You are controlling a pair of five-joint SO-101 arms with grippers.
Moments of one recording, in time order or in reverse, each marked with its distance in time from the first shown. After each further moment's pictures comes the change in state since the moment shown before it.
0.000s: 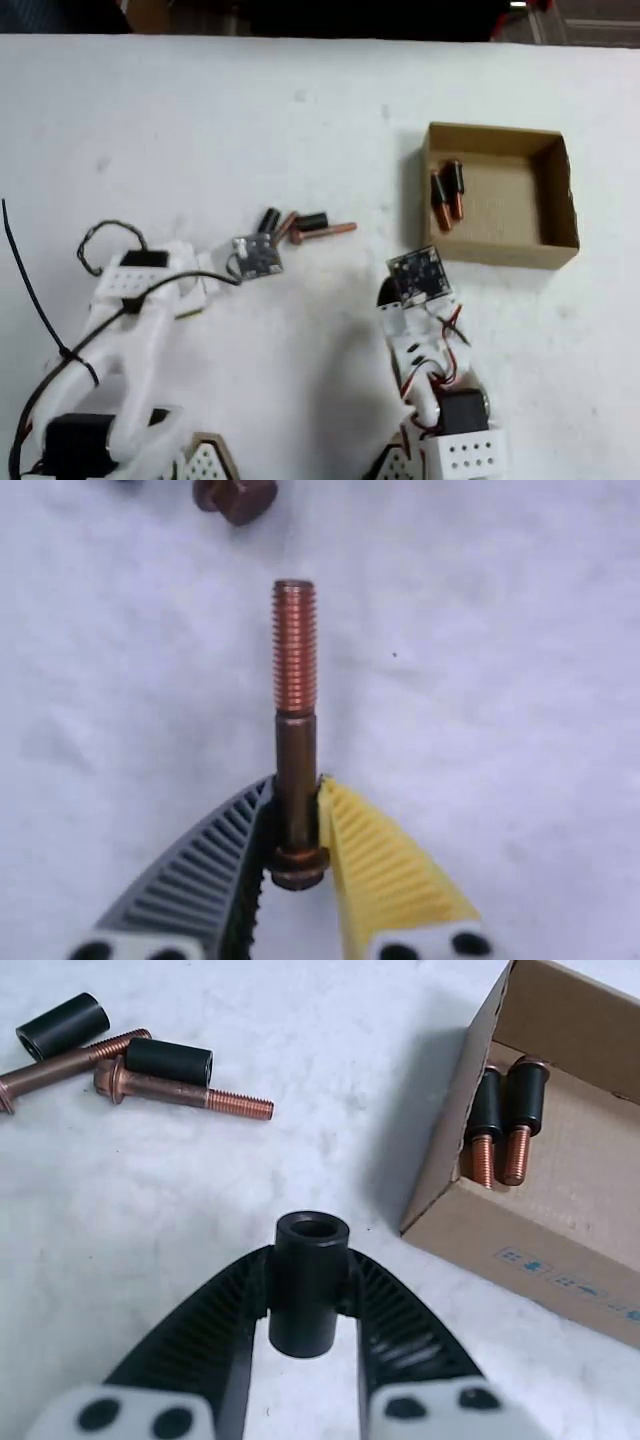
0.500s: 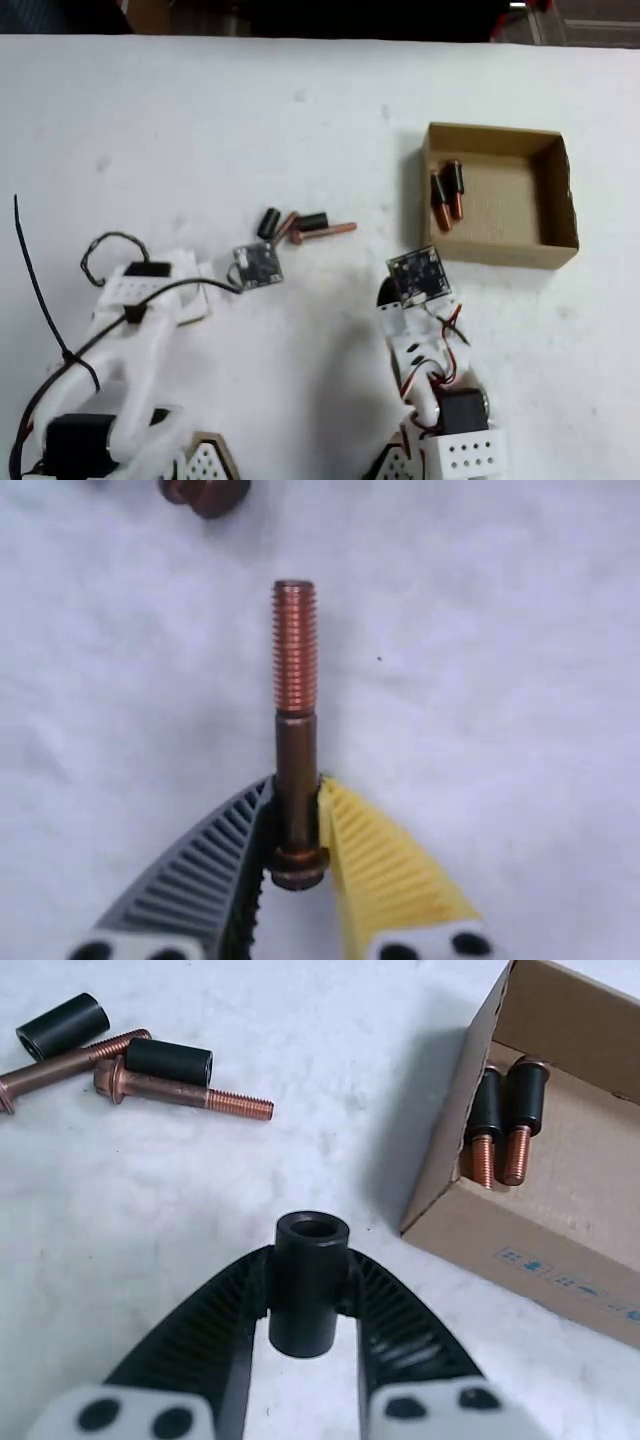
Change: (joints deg) left arm 0.0 -0.2 5.6 -6.9 -0.2; right arm 0.0 0.0 0.0 0.0 0.0
